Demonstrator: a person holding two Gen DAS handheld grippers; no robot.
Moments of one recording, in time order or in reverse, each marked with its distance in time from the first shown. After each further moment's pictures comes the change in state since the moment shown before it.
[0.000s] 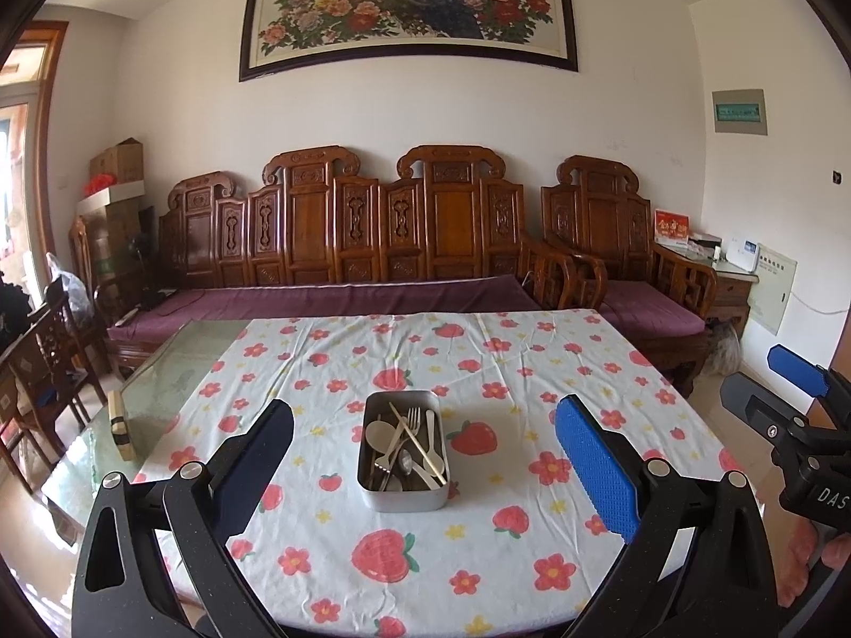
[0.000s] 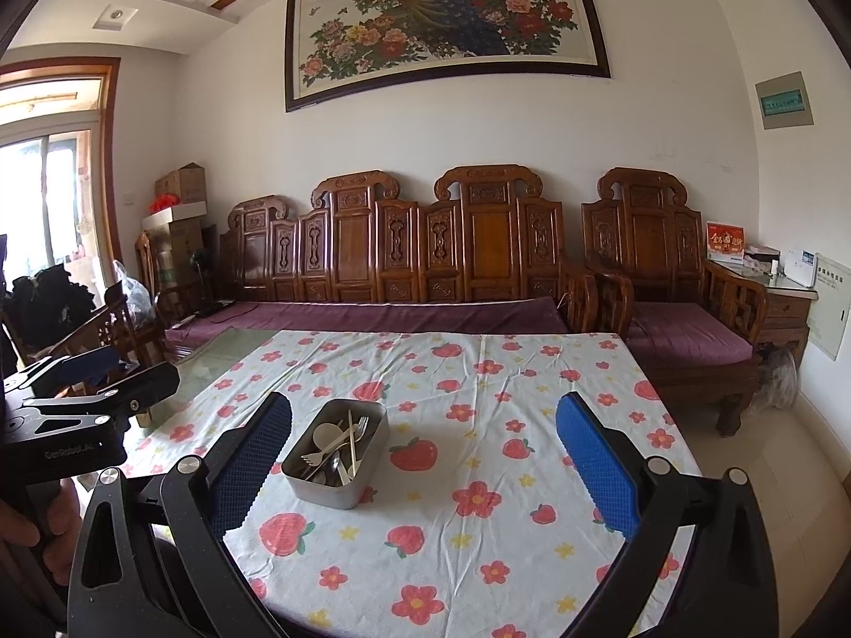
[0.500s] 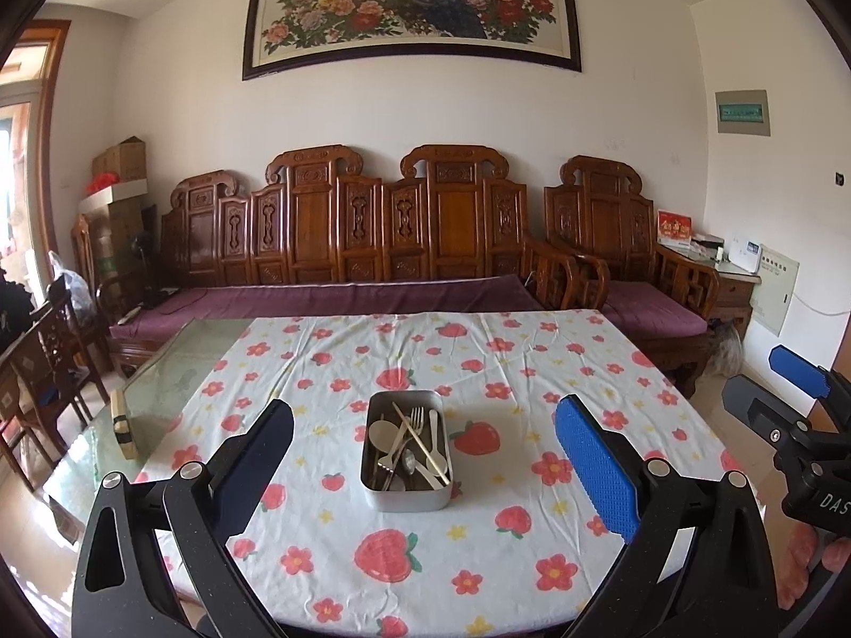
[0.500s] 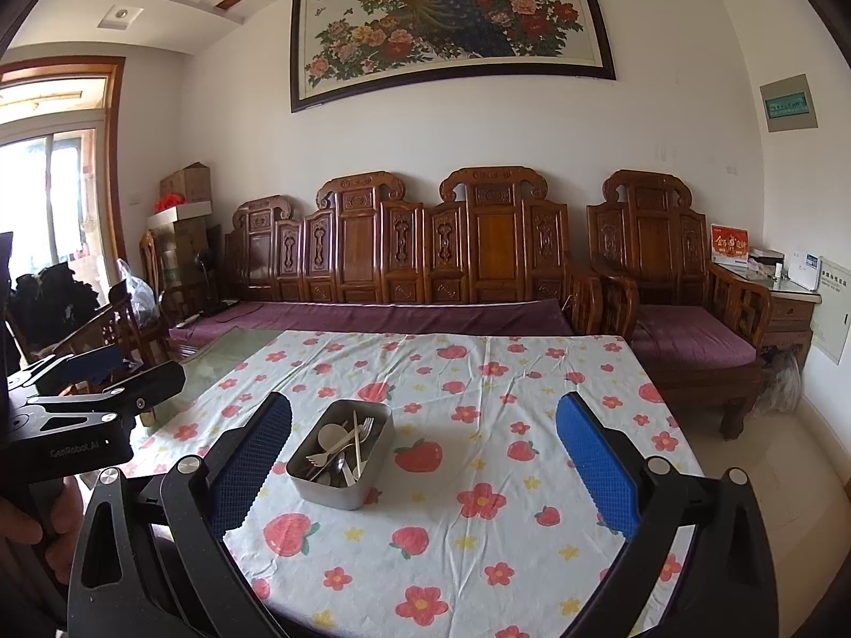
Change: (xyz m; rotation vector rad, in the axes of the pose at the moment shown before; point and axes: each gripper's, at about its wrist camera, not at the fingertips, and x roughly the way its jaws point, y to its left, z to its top) left arm 0.002 0.002 0.001 -0.004 0.003 0.007; right arm -0.002 0.004 0.002 -0.005 -0.002 0.006
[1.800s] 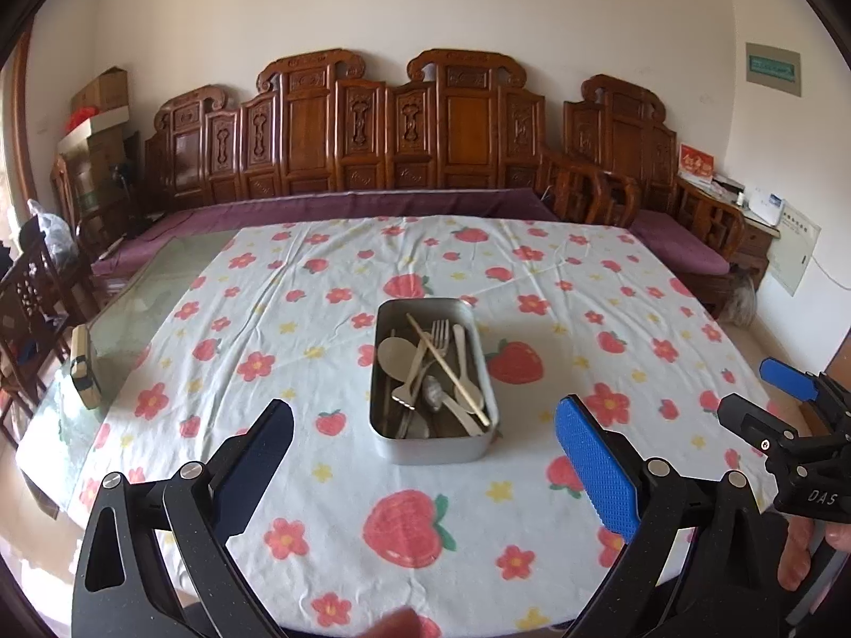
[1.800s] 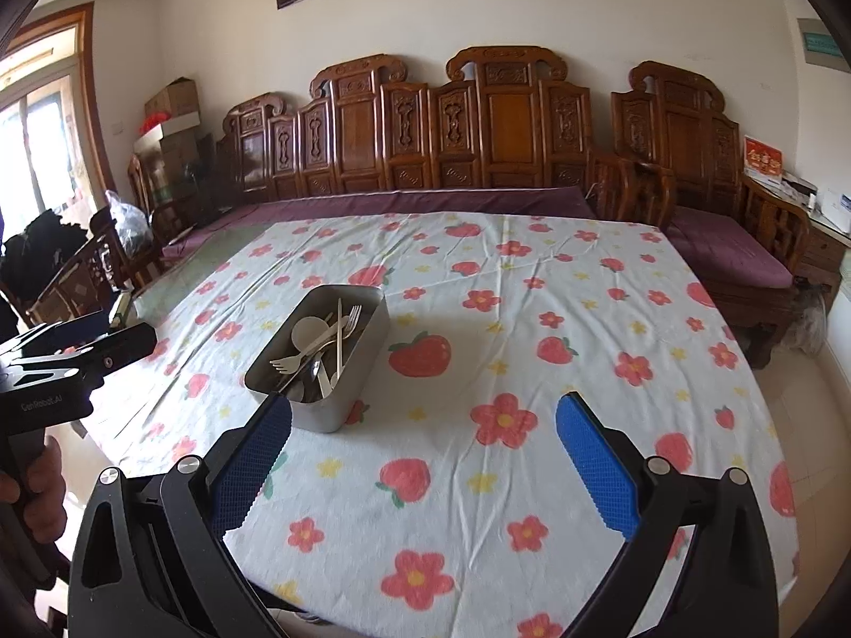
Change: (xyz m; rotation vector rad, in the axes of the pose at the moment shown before) left arm 0.113 0.034 -0.051 -0.011 0.228 -0.013; right arm 0.132 -0.015 -0.074 0.026 0.297 0.037
